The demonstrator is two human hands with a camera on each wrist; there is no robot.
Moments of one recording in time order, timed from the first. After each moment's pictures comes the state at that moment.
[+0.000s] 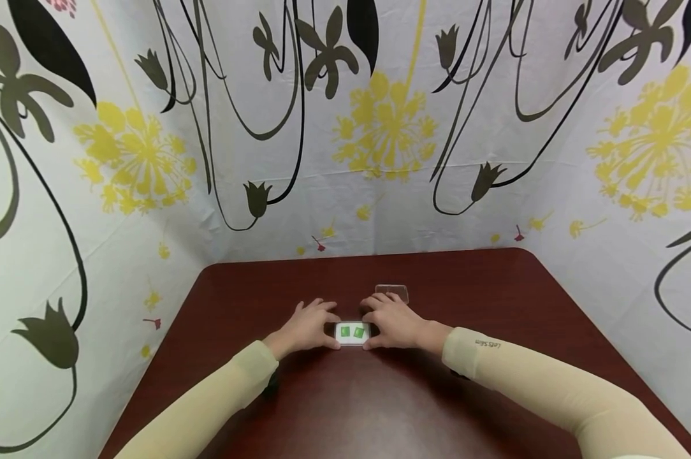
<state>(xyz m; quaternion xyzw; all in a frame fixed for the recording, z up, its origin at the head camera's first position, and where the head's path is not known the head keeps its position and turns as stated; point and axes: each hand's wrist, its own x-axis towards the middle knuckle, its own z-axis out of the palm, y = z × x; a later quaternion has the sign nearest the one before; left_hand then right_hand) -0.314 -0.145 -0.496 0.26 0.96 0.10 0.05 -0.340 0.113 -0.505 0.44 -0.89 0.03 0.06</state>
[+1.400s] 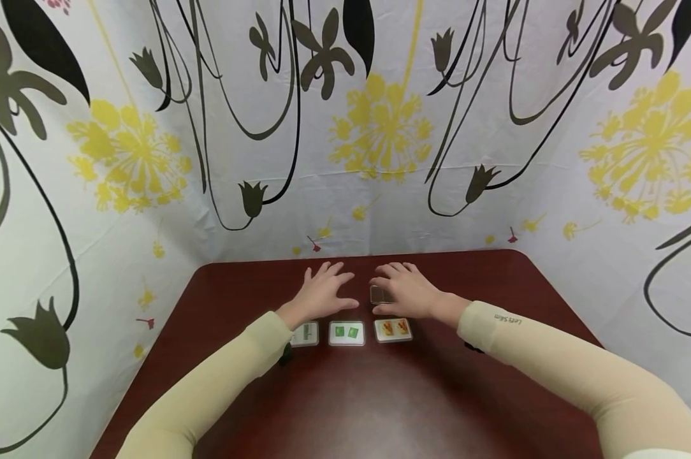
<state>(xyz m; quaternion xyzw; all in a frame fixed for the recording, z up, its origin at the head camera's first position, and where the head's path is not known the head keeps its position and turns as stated) -0.343 -0.103 -0.441 0.22 0.97 0.11 -0.02 -0.367 0.151 -0.448 0.41 -0.91 0.02 0.10</state>
